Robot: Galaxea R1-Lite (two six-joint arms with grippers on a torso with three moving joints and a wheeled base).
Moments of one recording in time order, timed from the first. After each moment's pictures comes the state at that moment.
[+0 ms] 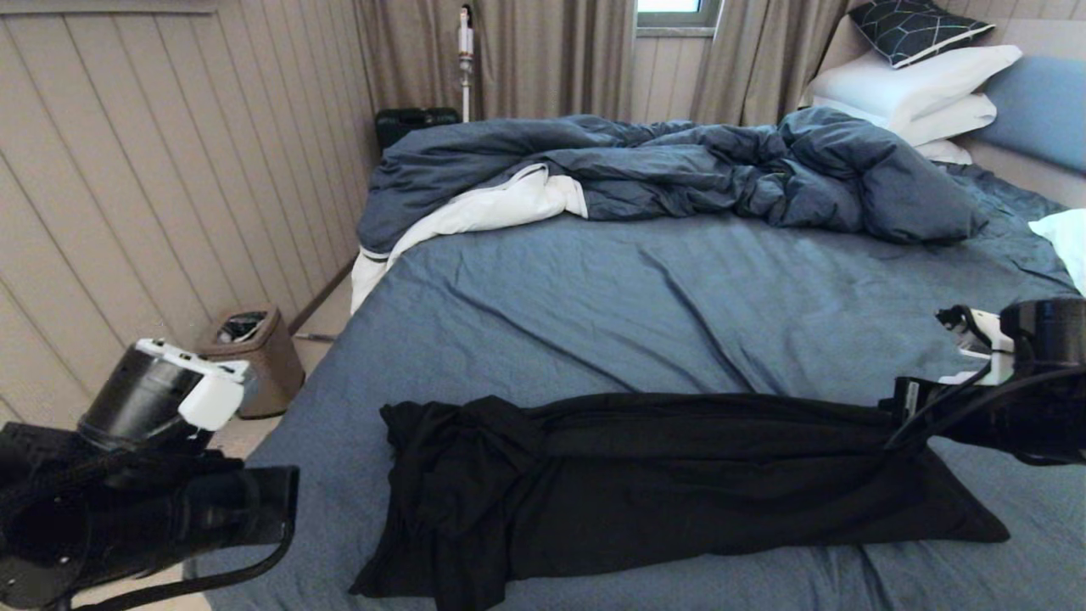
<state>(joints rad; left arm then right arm) -0.50 1.41 -0.64 0.15 0.30 -0.44 -0.27 1.71 -0.75 -0.32 0.18 0.07</state>
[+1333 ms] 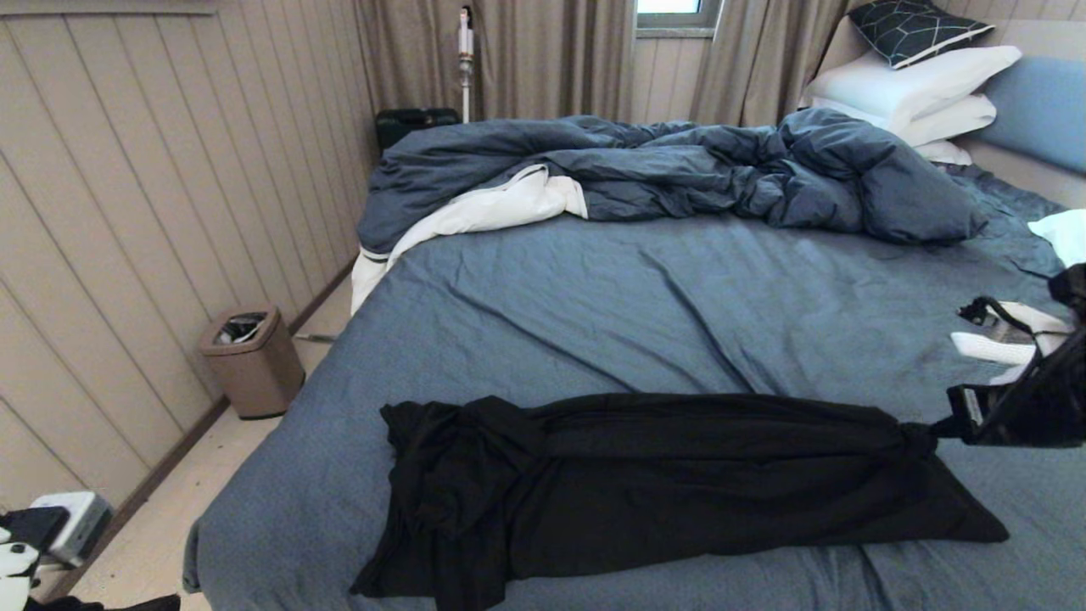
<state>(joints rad) -0.35 1.05 -0.19 -0.05 0.28 -0.34 -0.34 1.62 -1.07 0.42 0.22 -0.21</state>
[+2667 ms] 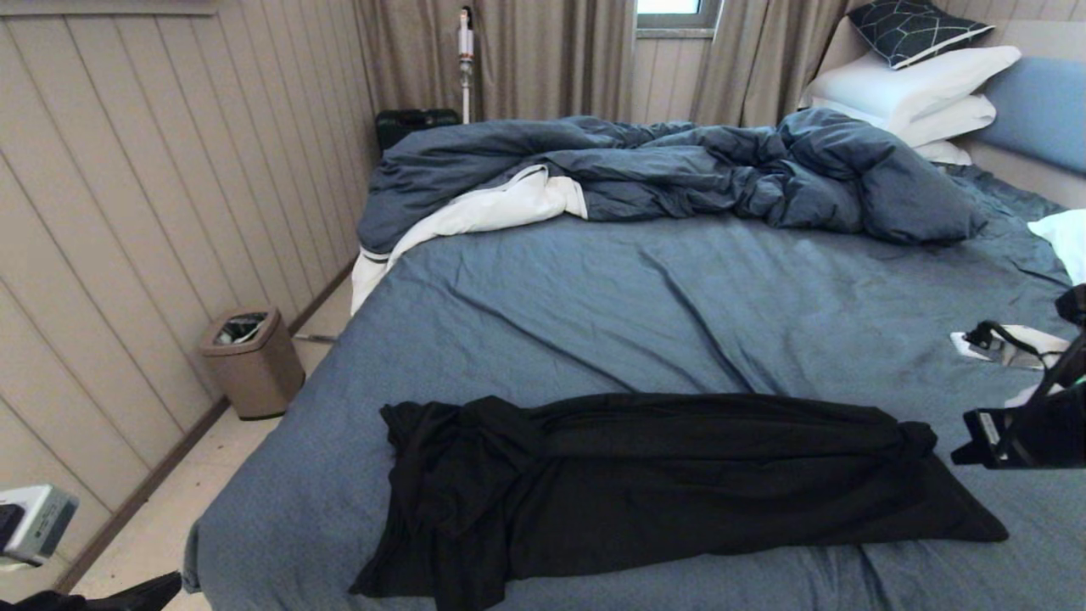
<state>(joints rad) -0.33 0.97 -0.15 -0.16 0.23 -0.36 -0.39 1.66 -1.07 0.47 0.18 -0.28</state>
